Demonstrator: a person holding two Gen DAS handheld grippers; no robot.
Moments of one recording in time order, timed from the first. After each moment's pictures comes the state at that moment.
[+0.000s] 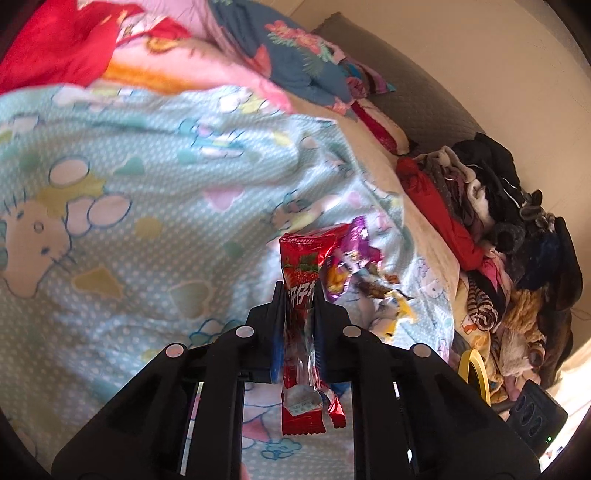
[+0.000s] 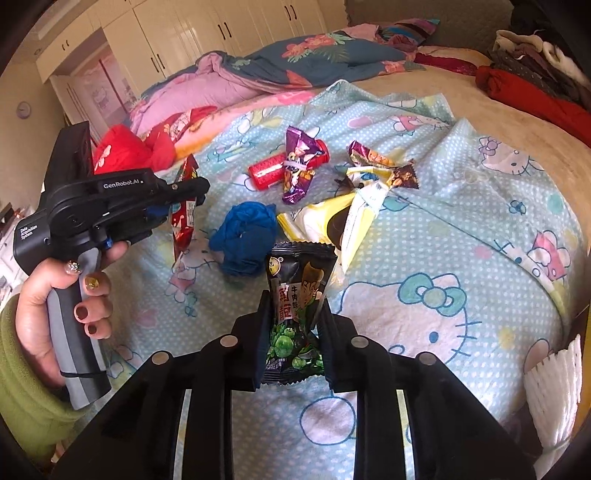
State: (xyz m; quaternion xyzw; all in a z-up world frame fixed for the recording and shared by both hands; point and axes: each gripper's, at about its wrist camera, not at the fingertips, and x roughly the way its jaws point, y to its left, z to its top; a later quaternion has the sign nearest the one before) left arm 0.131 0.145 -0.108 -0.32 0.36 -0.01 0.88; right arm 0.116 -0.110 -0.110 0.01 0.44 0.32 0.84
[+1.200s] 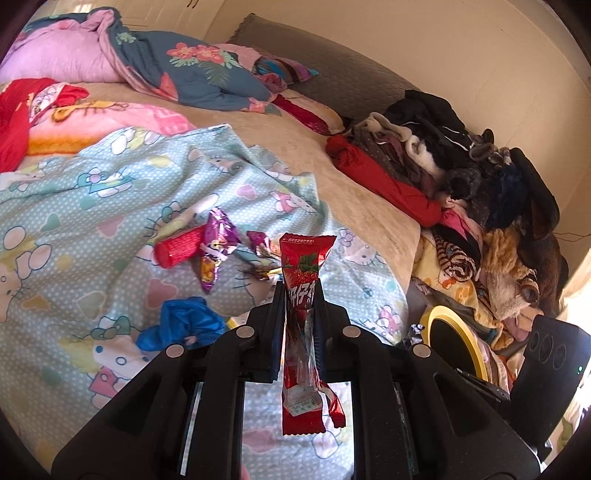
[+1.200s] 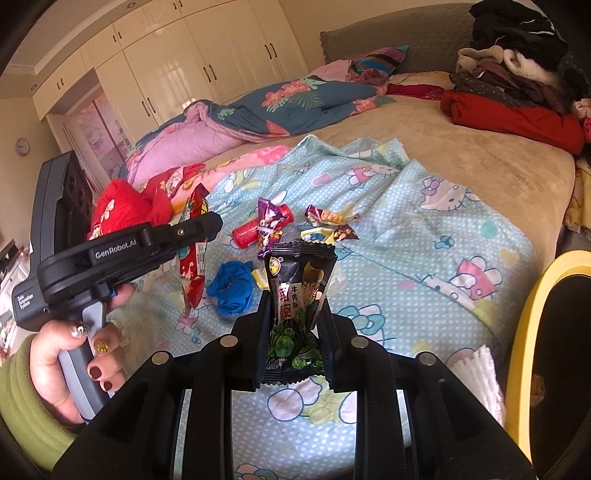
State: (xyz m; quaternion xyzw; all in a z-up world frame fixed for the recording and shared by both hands) left arm 0.127 0.045 -0.052 -0.22 0.34 -0.10 0.91; right arm 0.116 -0.176 -0.056 0.06 0.39 0.30 0.87
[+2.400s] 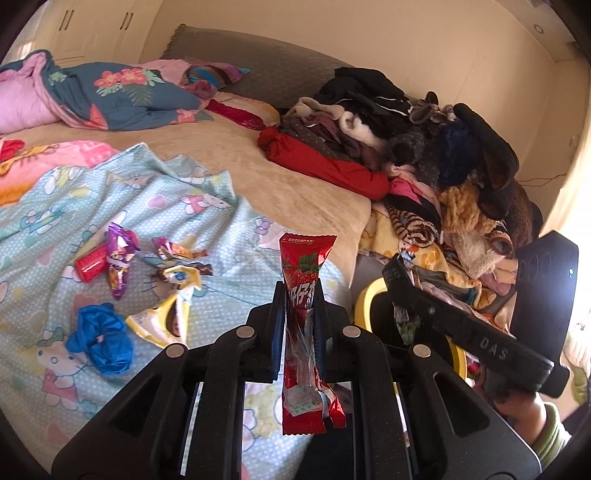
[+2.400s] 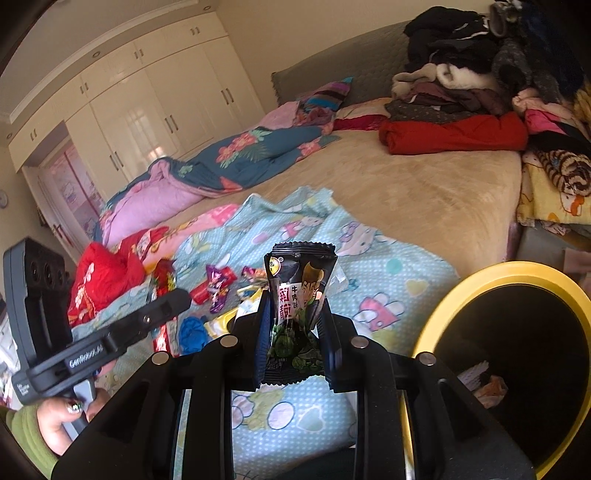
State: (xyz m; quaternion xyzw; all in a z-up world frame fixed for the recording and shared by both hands) left arm 0.111 -0.049 -0.023 -0.15 0.32 -0.18 0.92; right arm 0.123 -0.271 -0.019 0.12 0.34 0.22 0.91
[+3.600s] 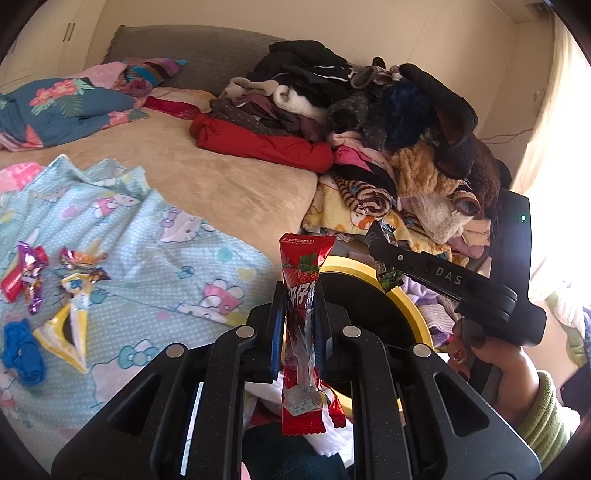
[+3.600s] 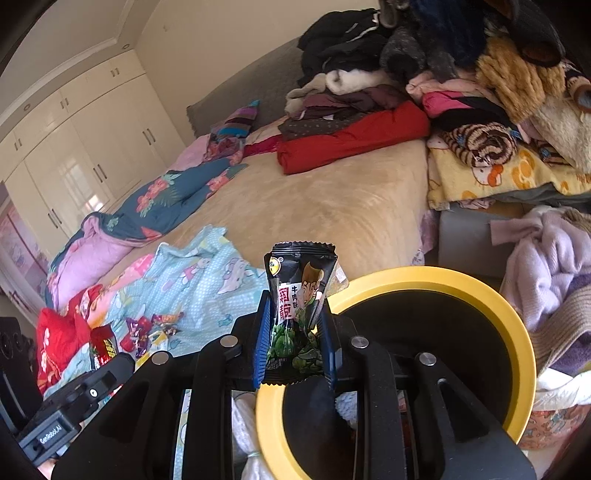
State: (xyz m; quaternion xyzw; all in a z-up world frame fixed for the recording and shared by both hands) left arm 0.119 -0.155 -0.023 -0.10 0.33 -0.27 0.90; right arm 0.128 -0.395 -0.026 0.19 0.33 0.07 0.92
